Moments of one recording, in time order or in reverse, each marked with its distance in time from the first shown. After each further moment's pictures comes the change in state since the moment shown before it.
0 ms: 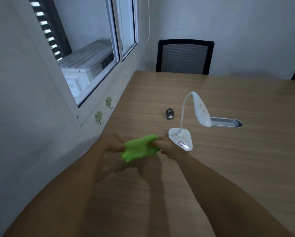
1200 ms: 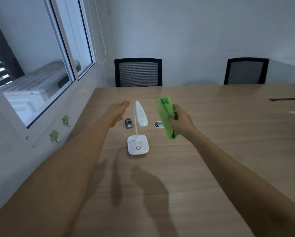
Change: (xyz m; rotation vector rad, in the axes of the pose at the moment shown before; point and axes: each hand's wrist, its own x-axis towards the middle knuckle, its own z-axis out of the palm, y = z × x) left_hand -0.029 0.212 -0.035 -0.931 0.195 0.338; right_hand -0.144 -0.023 -0.194 -0.294 0.635 -0.443
